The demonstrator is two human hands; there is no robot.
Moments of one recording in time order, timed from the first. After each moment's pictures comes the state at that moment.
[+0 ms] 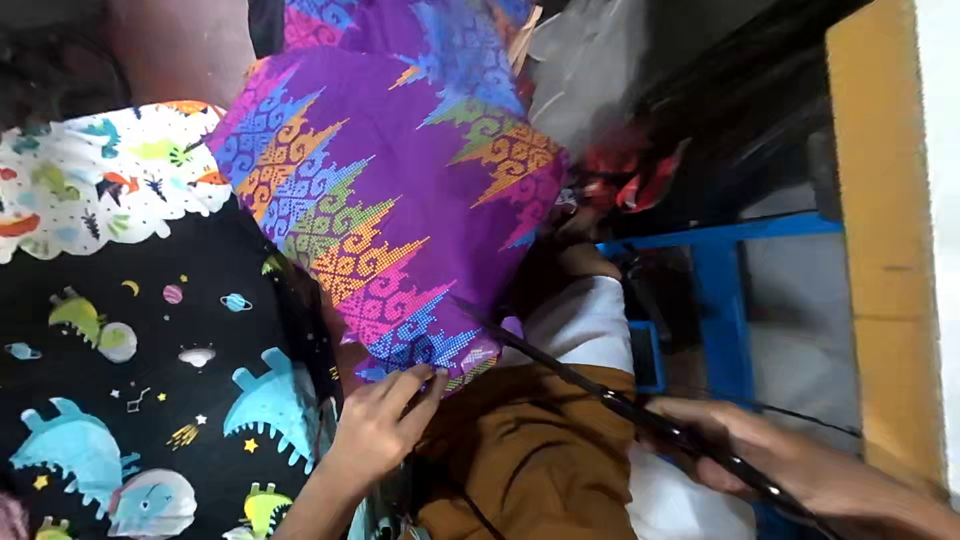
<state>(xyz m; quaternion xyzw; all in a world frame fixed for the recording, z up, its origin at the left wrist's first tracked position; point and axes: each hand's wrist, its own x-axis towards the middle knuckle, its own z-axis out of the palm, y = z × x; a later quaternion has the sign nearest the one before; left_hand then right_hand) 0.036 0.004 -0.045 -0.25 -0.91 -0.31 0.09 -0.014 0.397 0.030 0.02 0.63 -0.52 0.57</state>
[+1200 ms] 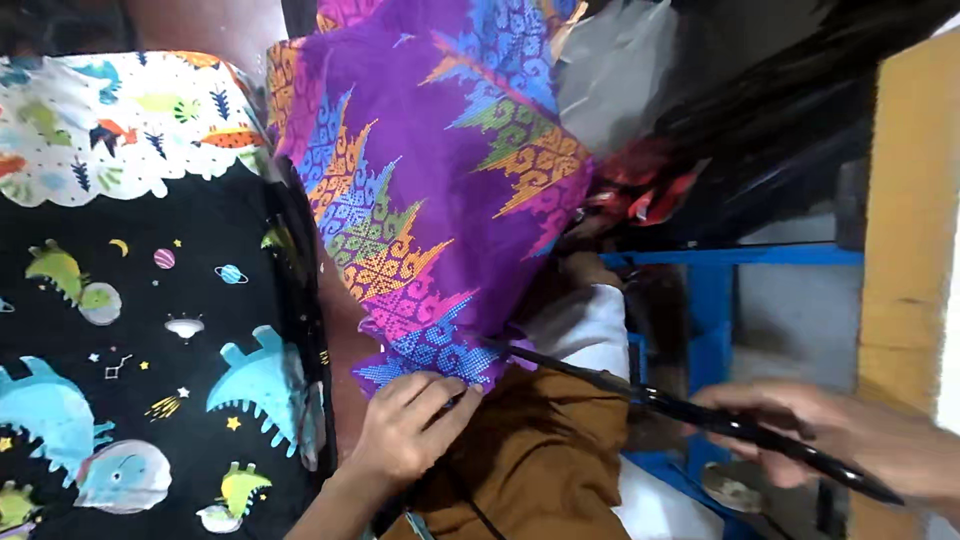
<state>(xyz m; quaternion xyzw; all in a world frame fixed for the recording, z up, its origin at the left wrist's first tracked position) 0.052 0.021 -0.047 -0.22 -0.89 -0.37 0.14 -0.067 0.414 0.048 -0.07 0.65 -0.45 0.60</state>
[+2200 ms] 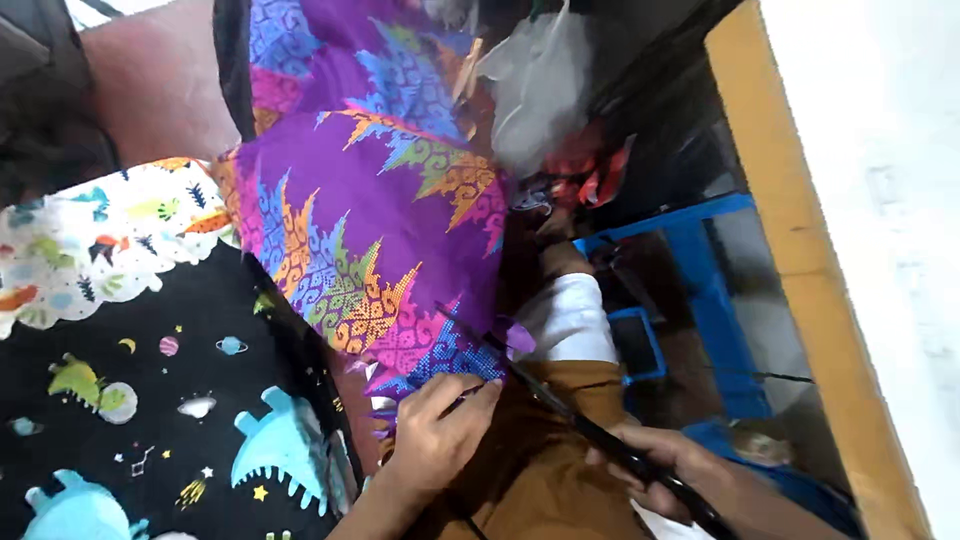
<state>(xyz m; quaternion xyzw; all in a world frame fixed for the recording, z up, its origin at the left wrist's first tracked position) 0.025 0.071 -0.047 -0.23 -0.84 -0.48 0.09 0.058 0.374 0.021 0.07 0.57 -0.65 0.49</state>
